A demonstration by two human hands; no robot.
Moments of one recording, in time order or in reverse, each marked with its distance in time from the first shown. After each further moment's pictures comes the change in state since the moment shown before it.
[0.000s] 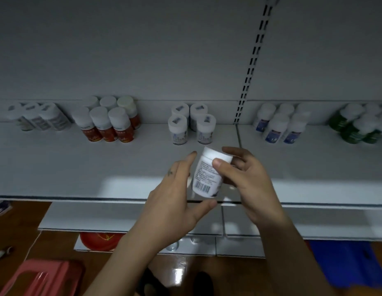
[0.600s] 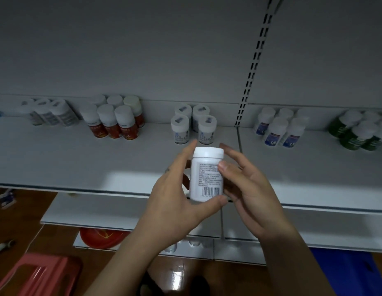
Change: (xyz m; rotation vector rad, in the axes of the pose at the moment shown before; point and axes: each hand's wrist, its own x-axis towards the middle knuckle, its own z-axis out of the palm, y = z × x) left_hand -0.017 0.028 -0.001 -0.270 0.125 -0.039; right_hand -0.035 -0.016 -0.002 0.108 -0.175 0.075
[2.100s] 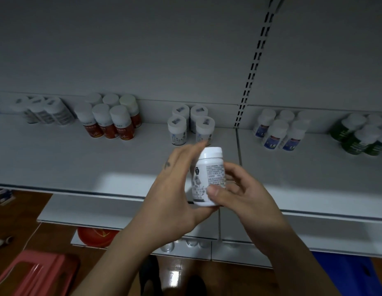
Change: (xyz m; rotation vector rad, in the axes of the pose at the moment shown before) left_hand 0.020 0.003 0.001 0.115 -0.022 0.217; right_hand -0.006 -0.005 -0.009 -0.232 -0.059 0.012
